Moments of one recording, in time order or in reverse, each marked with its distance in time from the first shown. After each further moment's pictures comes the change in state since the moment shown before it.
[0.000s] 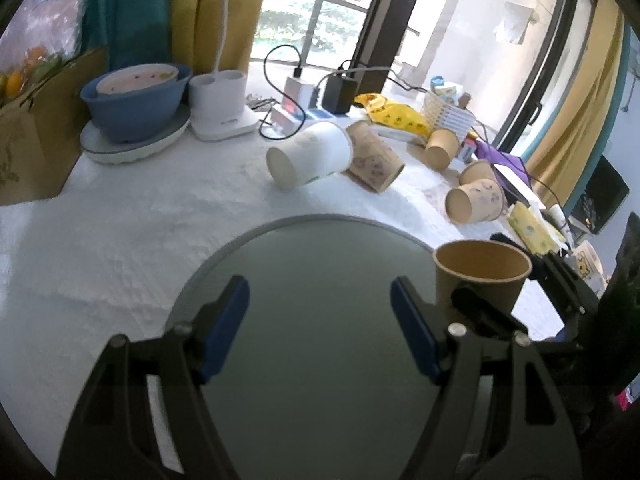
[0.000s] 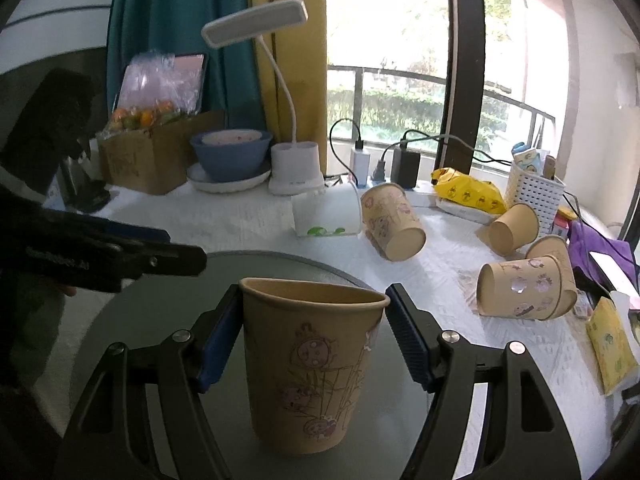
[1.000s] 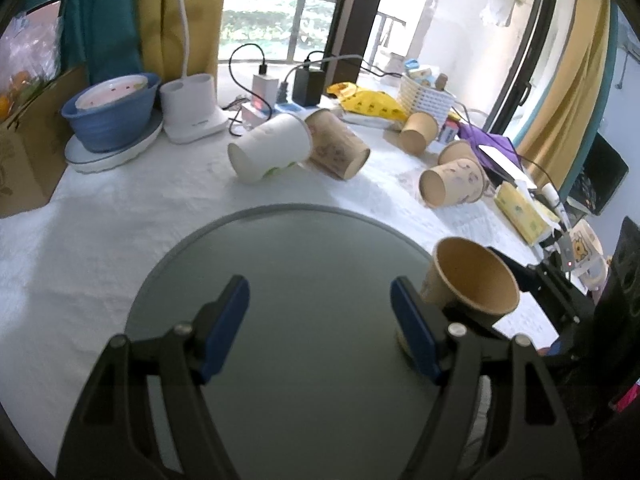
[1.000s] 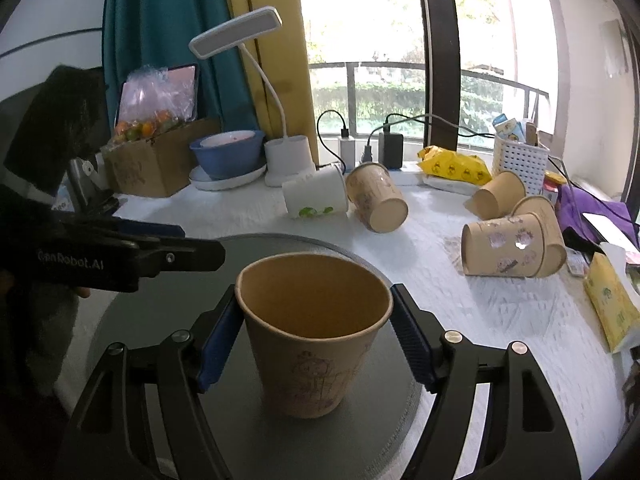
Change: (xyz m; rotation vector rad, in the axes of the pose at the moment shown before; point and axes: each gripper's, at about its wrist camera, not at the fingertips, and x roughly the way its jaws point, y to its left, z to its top) left arm 0.001 -0.042 -0.008 0.061 0.016 0.009; right arm -0.024 -0.021 -0.027 0.074 0.044 0.027
